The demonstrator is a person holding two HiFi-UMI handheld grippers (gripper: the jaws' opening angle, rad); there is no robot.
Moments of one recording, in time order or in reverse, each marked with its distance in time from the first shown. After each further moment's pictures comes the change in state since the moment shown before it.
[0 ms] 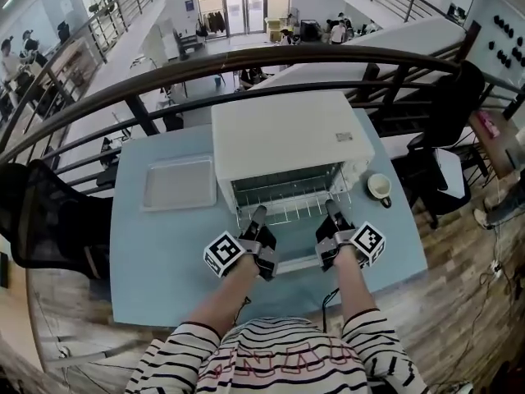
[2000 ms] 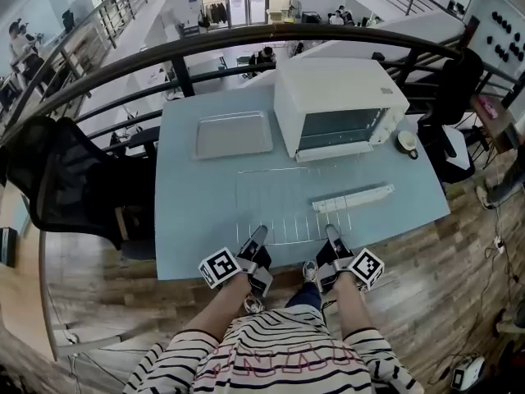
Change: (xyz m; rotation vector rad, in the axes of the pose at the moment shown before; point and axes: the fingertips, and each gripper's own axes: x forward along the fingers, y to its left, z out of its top) left arm -0.314 0.046 0.054 0.043 0.181 0.032; right arm -0.160 0.023 -0.296 -0.056 0.023 -0.046
